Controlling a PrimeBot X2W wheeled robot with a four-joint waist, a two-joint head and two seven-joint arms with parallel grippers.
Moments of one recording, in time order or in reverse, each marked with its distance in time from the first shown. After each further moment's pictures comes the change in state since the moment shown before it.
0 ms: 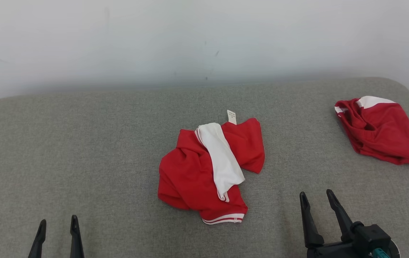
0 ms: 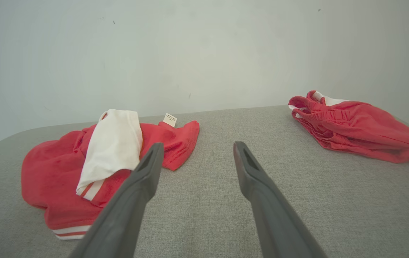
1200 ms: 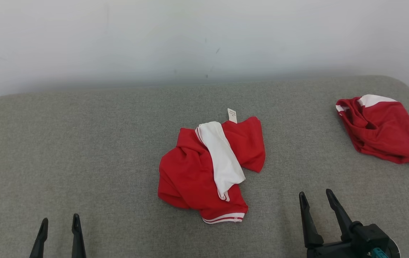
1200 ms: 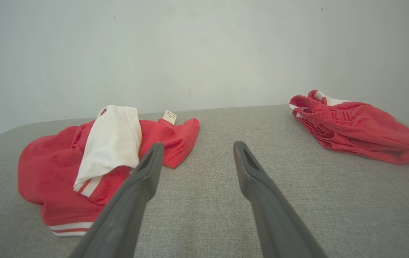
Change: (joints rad) left arm -0.005 -0.004 -0.002 0.001 -0.004 -0.005 0.000; right arm -0.002 0.000 -0.001 0.002 -0.019 0.000 0.000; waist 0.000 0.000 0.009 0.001
